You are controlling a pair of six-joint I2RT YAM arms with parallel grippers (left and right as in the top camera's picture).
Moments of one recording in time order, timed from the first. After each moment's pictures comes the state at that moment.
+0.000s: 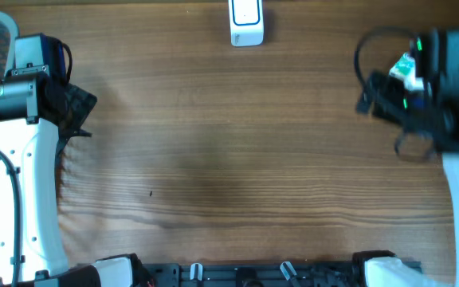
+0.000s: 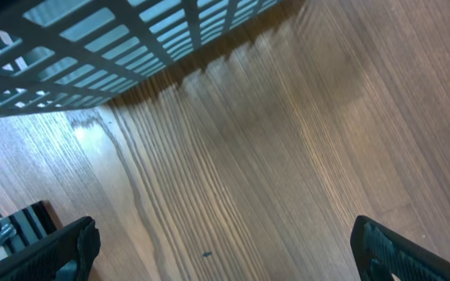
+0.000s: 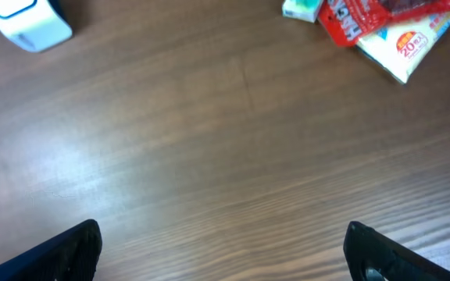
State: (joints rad) left arm 0.13 1.47 1.61 -1.45 -0.32 -0.94; right arm 0.07 1.27 1.60 -1.37 0.12 0.37
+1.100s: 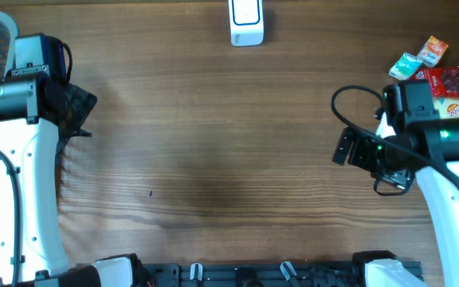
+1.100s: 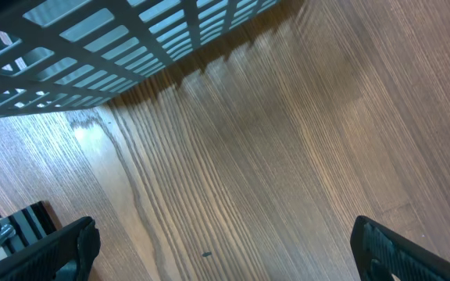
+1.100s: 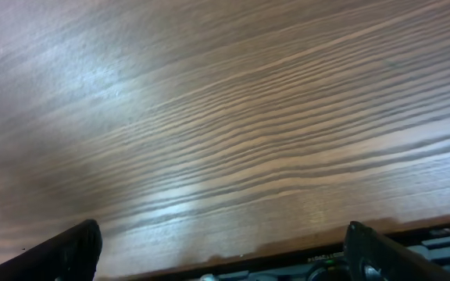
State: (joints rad) left arm 0.13 1.47 1.61 -1.45 -0.32 -0.94; right arm 0.07 1.24 1.26 -1.42 -0.10 0.43
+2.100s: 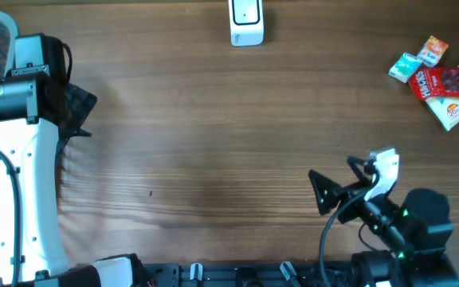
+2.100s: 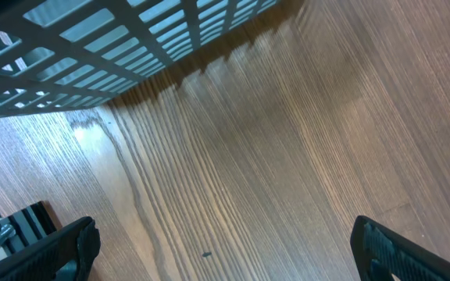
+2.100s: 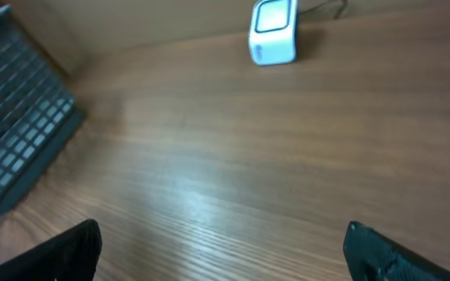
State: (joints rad) left arm 0.13 1.47 1.61 -1.45 -0.32 -0.94; right arm 0.12 0.32 0.55 -0.64 -0.42 0.19
